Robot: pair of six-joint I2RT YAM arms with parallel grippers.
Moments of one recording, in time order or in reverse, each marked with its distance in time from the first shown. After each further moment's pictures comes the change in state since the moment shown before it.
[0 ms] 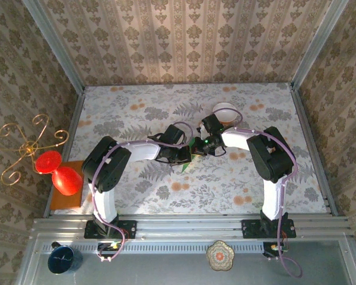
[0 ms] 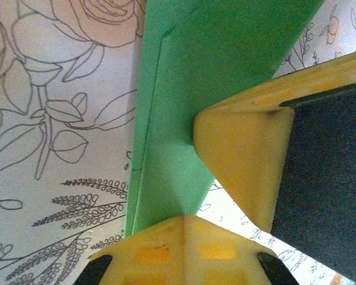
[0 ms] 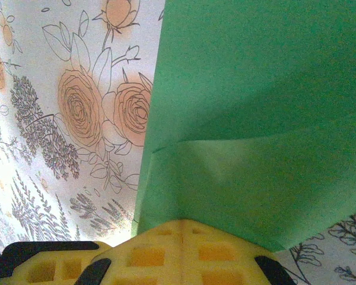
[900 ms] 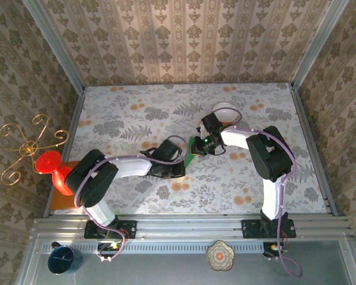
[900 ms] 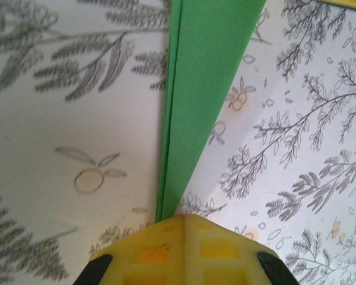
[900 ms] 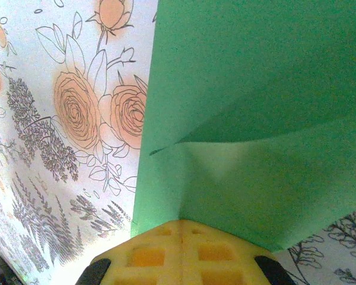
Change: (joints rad) left arm -0.081 -0.219 -0.278 0.053 -0.078 0.003; right arm -0.005 0.016 0.029 -0.039 -0.003 0.004
